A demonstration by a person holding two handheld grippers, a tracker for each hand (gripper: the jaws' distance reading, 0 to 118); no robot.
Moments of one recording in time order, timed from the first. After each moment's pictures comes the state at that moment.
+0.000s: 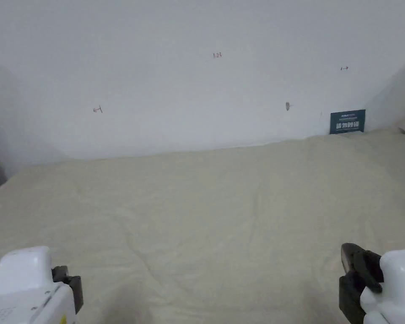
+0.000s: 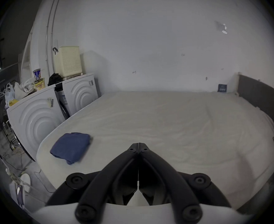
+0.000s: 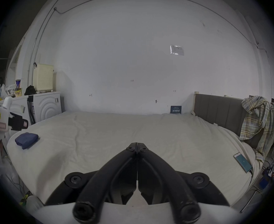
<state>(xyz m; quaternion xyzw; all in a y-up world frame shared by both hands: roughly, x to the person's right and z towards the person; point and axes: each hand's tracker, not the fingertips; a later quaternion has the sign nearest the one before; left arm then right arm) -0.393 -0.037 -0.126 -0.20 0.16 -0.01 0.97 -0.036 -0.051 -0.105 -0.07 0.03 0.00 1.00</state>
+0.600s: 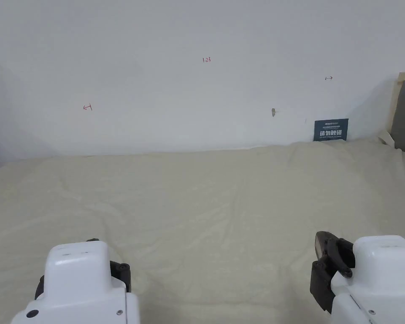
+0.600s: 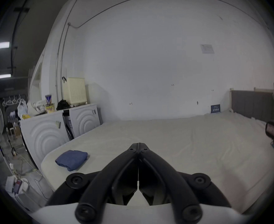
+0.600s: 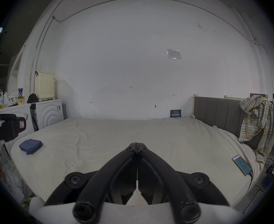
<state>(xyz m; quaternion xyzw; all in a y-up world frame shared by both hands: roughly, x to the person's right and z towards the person) -0.256 -0.023 -0.067 -0.06 0.18 -0.07 0.98 -0.001 -0.045 -0.093 -0.05 0.05 -0.02 1.00</state>
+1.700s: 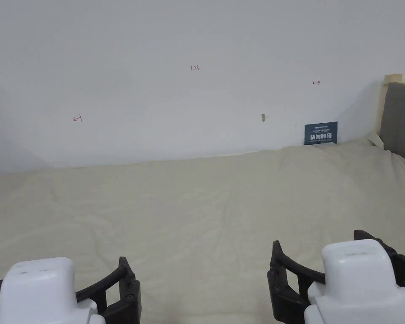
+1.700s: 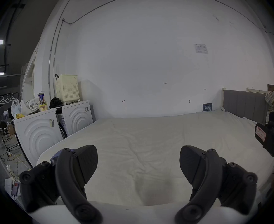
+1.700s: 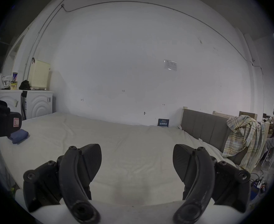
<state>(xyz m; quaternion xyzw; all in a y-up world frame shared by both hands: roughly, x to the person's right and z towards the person) -0.257 -0.007 -0.056 -0.08 0.15 -0.05 0.99 -0.013 -0.032 -0.080 -0.02 -0.01 0.04 1.00</state>
